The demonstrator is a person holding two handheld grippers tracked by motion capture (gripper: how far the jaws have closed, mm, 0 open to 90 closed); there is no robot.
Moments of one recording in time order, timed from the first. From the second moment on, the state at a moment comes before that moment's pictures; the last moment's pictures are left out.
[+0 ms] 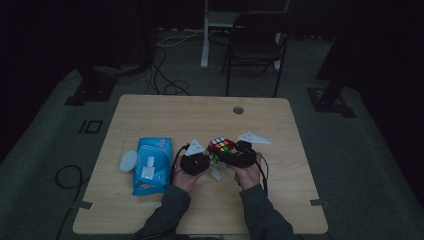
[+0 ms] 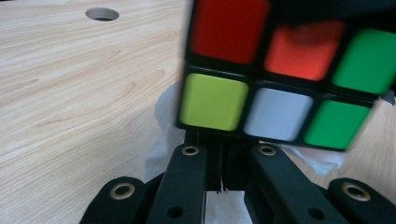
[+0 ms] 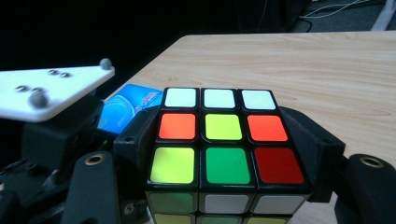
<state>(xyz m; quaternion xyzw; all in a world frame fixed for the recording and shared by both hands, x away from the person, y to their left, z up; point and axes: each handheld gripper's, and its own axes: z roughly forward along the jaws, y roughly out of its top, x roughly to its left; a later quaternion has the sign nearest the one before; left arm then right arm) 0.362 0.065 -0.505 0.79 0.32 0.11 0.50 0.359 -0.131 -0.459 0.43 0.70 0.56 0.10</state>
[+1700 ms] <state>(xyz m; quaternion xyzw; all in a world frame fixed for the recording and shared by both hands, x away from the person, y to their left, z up) 0.370 0.098 -0.479 0.80 0.34 0.17 0.47 0.362 -0.184 -0.471 0.43 0.73 0.46 0.25</state>
